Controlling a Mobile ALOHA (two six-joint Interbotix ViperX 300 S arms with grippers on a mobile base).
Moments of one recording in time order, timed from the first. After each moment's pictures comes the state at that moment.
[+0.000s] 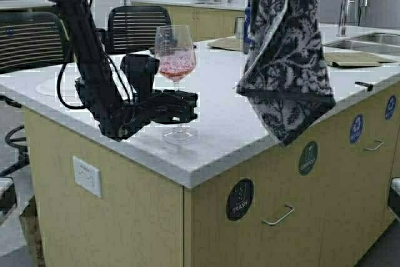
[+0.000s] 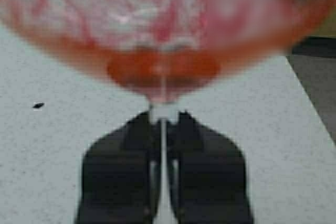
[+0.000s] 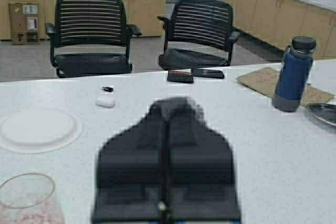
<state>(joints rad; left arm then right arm) -0.38 0.96 0.24 0.27 -1.30 -0.14 0.33 -0.35 0.79 -0.07 -0.54 -0.05</state>
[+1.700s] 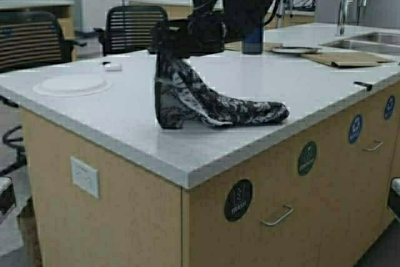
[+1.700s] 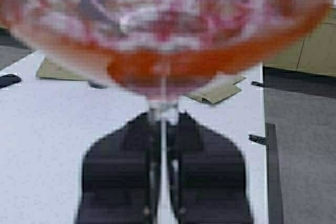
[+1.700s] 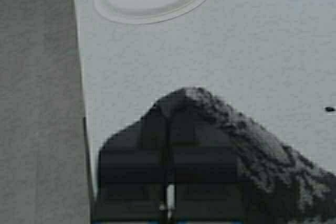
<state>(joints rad) -0.38 -0.09 0.44 0.32 -0.46 -0.37 0.65 0.59 0.20 -0.05 -0.55 0.21</state>
